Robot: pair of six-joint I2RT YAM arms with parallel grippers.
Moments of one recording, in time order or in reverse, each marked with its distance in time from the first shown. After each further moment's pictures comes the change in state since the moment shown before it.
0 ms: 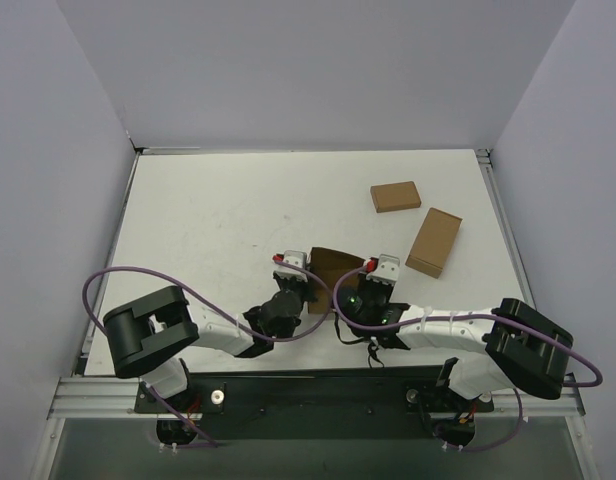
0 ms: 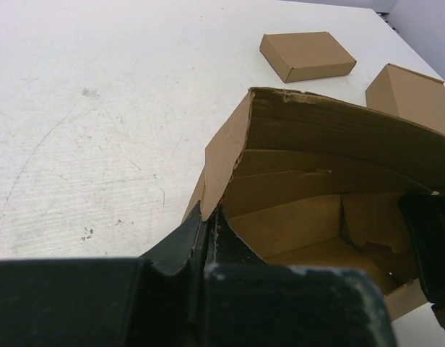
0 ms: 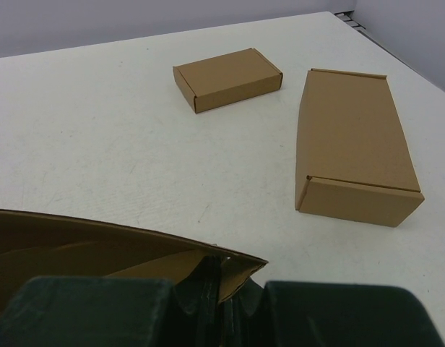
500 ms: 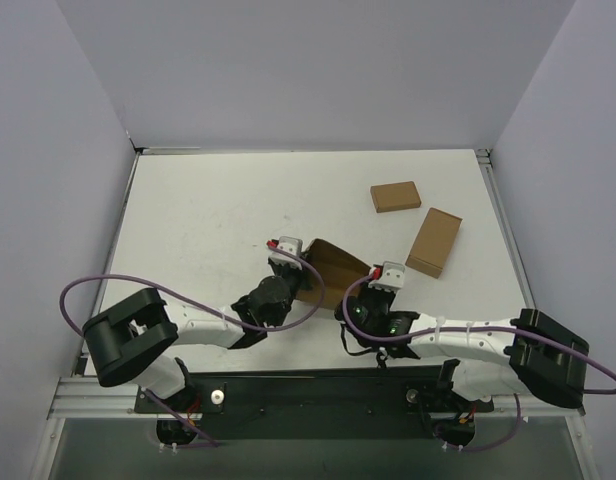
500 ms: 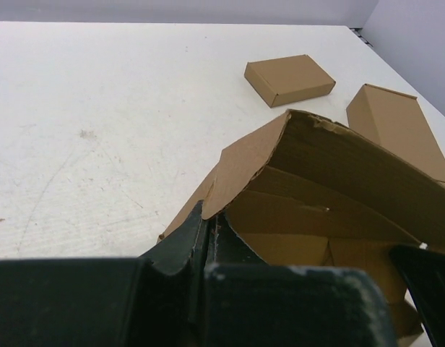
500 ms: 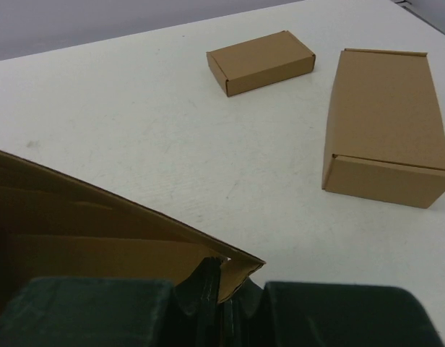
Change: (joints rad) left arm 0.079 -0.101 0.024 -0.063 0.144 0.068; right arm 0.061 -0.114 -0.041 -0.073 -0.048 0.069
